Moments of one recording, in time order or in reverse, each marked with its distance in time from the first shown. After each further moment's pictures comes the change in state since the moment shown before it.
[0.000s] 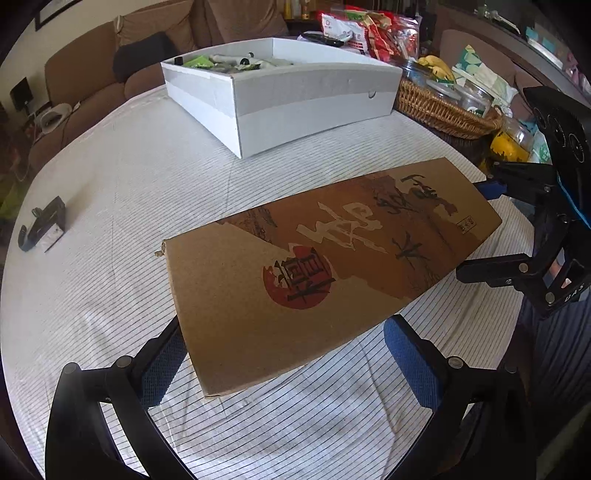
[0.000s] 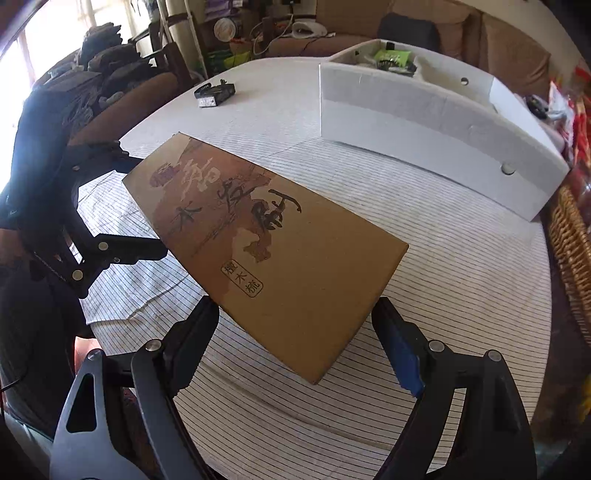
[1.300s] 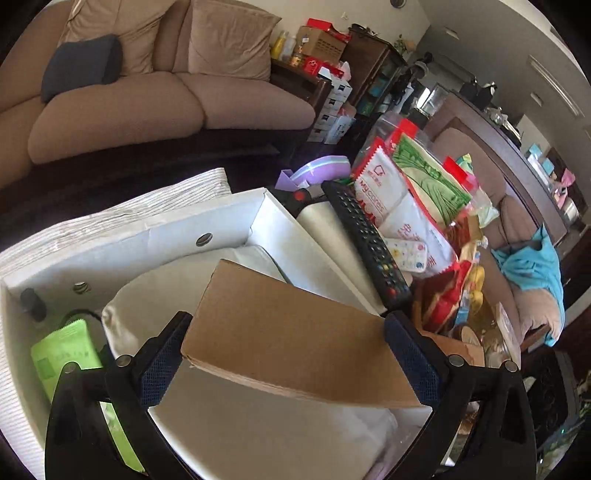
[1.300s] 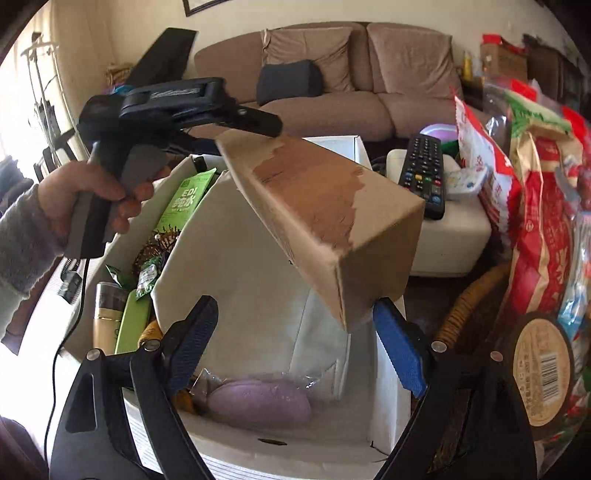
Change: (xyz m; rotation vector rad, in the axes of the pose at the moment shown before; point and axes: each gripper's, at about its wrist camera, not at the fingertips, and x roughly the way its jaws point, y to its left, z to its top) left arm 0.214 0.091 0.477 -0.175 -0.097 -0.363; right arm 0.021 -0.264 0.195 0.285 -0.225 -0.184
